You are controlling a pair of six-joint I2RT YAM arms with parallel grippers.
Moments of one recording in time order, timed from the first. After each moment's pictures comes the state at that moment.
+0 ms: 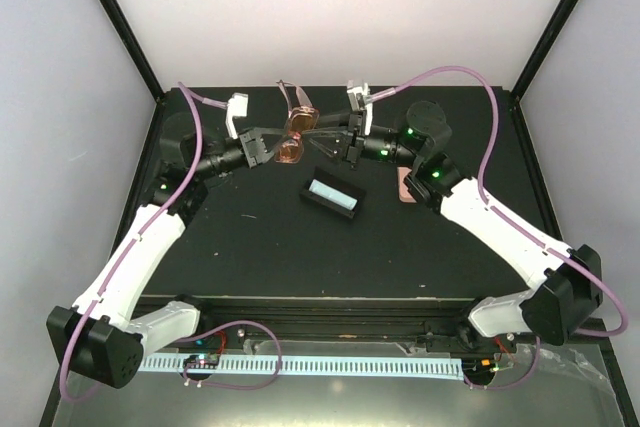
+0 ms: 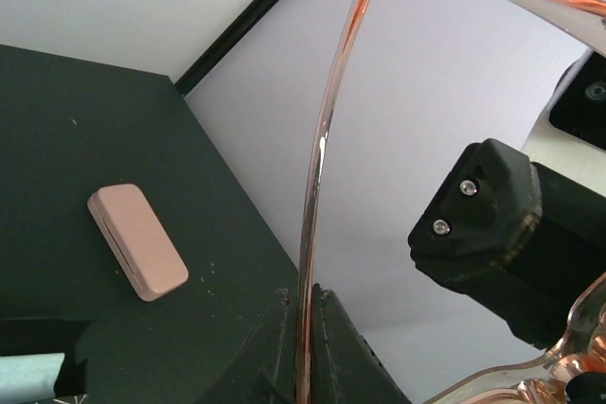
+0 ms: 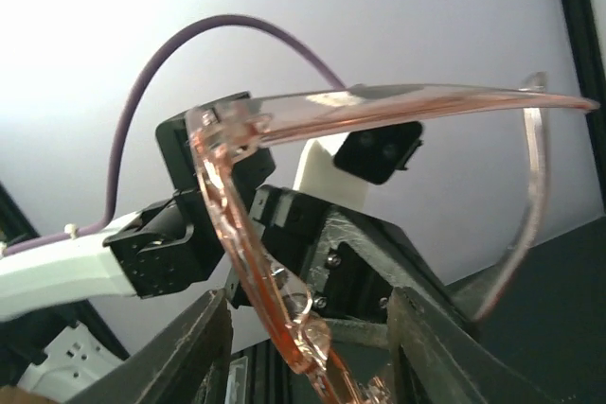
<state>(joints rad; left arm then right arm) -0.28 1.08 1.02 -0.02 0.81 -0.78 0.66 1.35 1.20 0.33 -0.74 0.55</state>
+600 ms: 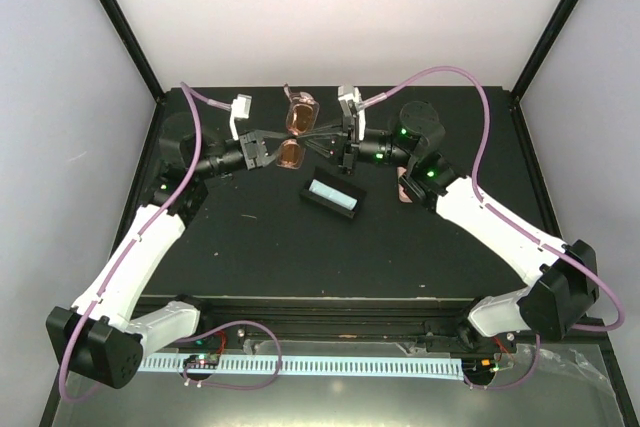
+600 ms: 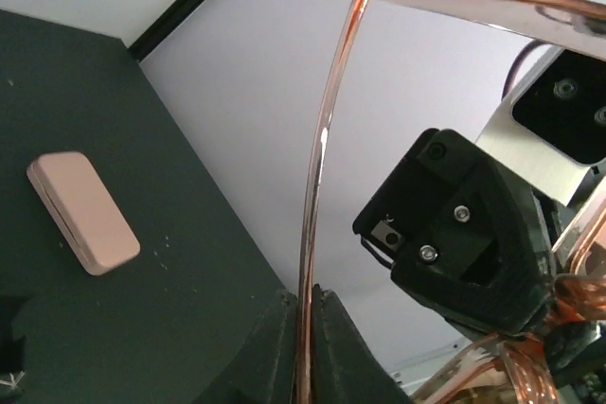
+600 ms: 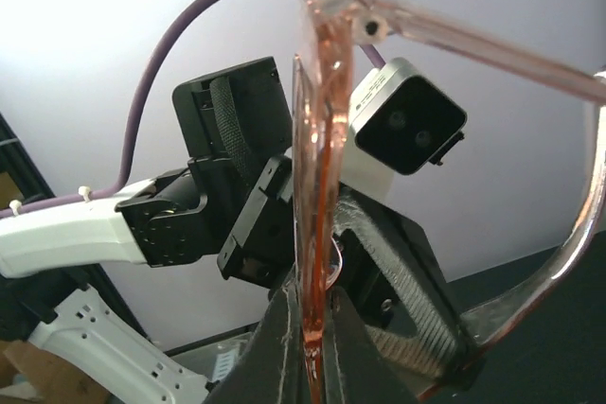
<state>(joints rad) -0.28 1.08 1.03 -0.01 0.89 -0.85 0.70 1.39 1.22 0.32 -0.81 0.48</state>
